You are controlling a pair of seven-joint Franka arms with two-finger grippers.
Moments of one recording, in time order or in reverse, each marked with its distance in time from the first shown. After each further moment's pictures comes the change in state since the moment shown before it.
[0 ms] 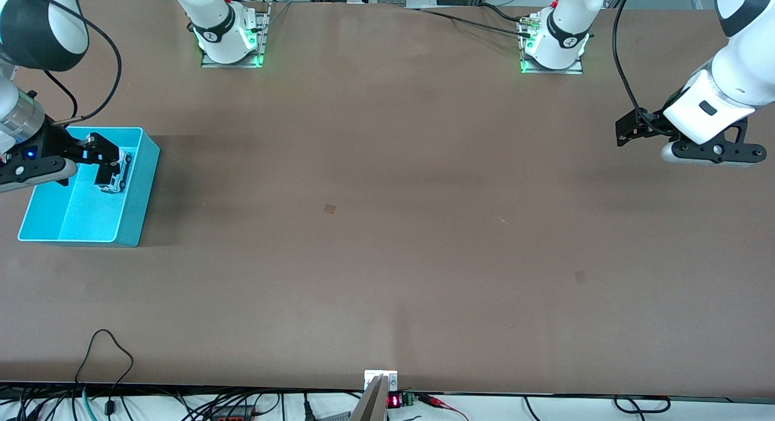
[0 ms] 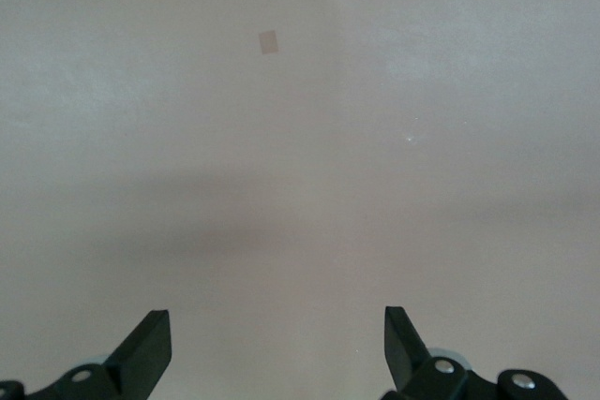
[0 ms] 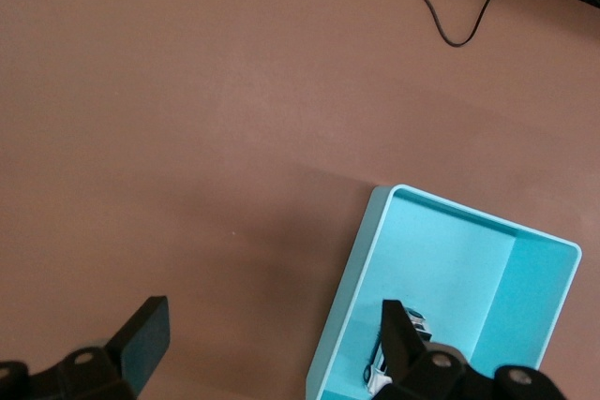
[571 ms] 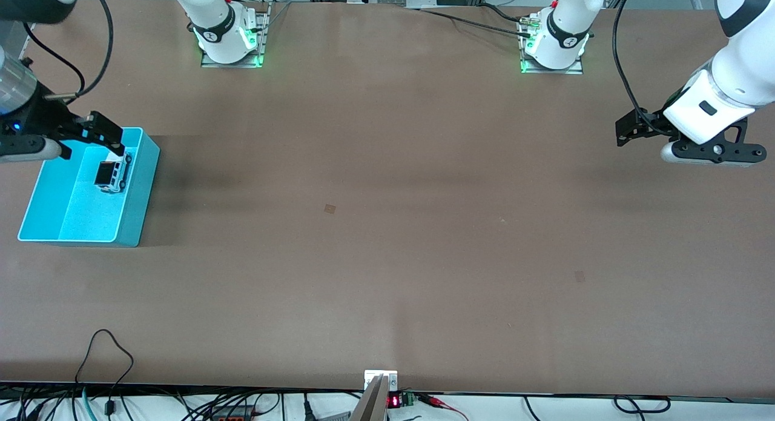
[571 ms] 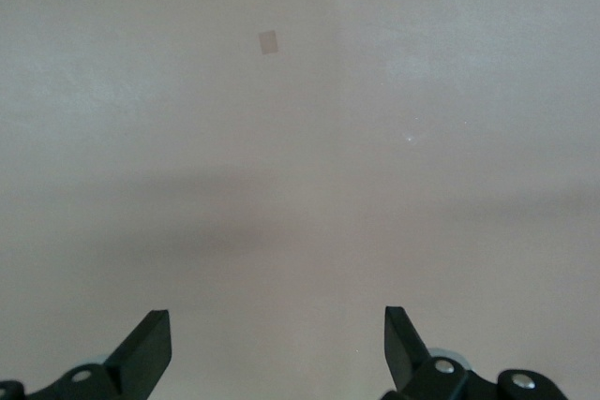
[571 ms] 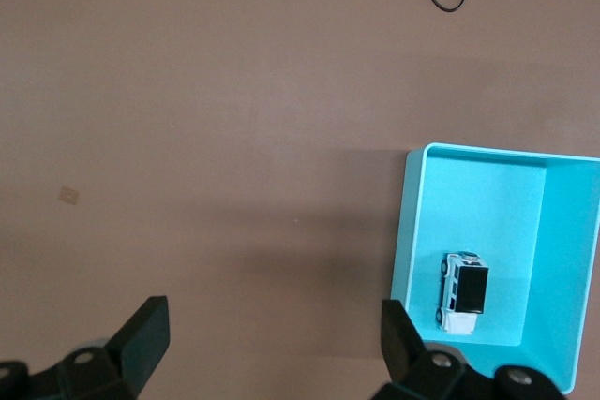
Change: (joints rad) left arm 0.000 0.000 0.000 0.000 0.000 0.000 0.000; right arm 0.078 -0.035 -0.001 0.144 0.036 -0.213 0.289
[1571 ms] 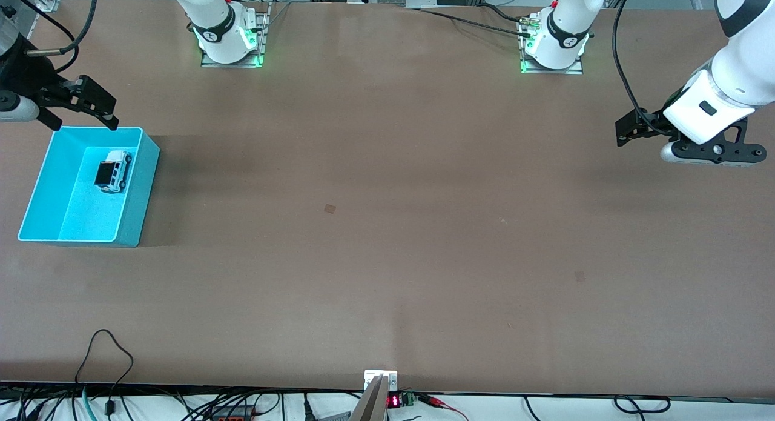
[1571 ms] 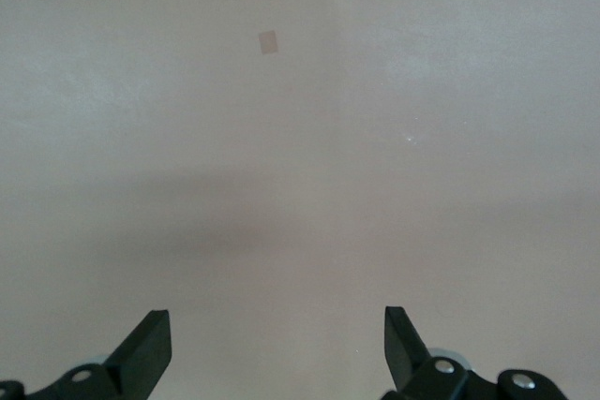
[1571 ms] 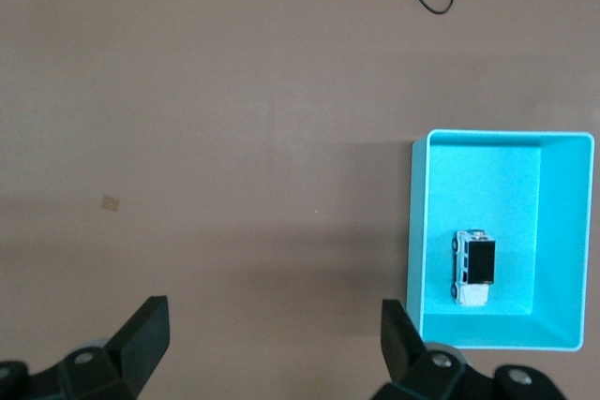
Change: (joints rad) left arm 0.000 0.000 0.000 0.000 0.000 0.000 0.000; right arm 0.140 -0.070 -0.100 0.039 0.000 -0.082 0.123
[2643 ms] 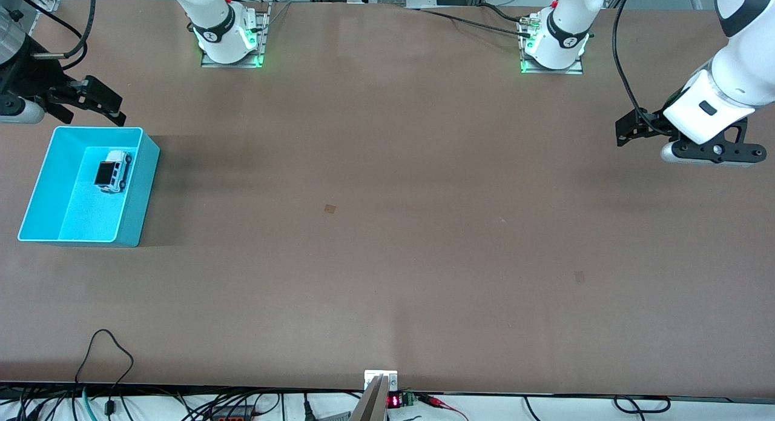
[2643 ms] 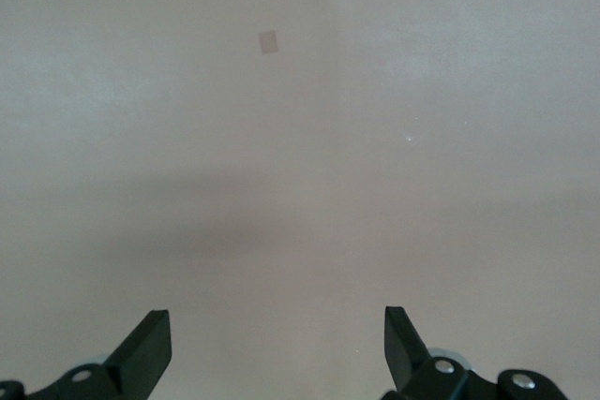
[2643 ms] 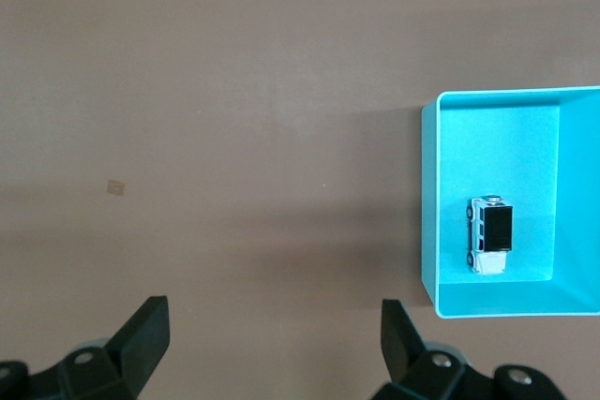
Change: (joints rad) left arm 0.000 0.000 0.000 0.000 0.000 0.000 0.000; right arm -0.007 0.001 -0.008 -0.014 0.031 -0.037 0.020
